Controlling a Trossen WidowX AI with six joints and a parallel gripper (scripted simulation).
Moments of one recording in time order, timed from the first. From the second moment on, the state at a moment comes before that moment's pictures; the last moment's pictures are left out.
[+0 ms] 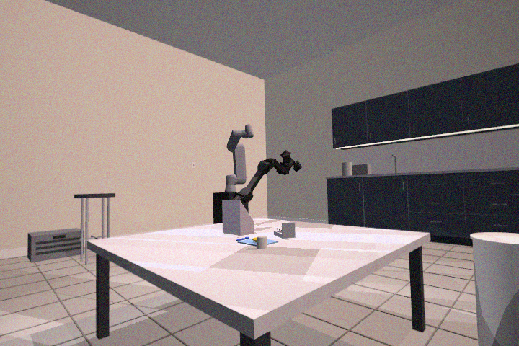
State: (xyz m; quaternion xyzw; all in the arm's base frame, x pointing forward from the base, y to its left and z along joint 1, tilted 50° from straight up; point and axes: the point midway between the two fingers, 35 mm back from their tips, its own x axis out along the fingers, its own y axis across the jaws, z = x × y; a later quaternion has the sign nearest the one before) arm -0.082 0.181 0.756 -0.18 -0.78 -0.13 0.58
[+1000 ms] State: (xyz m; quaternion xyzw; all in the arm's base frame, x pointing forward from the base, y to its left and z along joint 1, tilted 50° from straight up) arm -0.009 0.303 0.707 -0.35 -0.77 -0.03 0.53
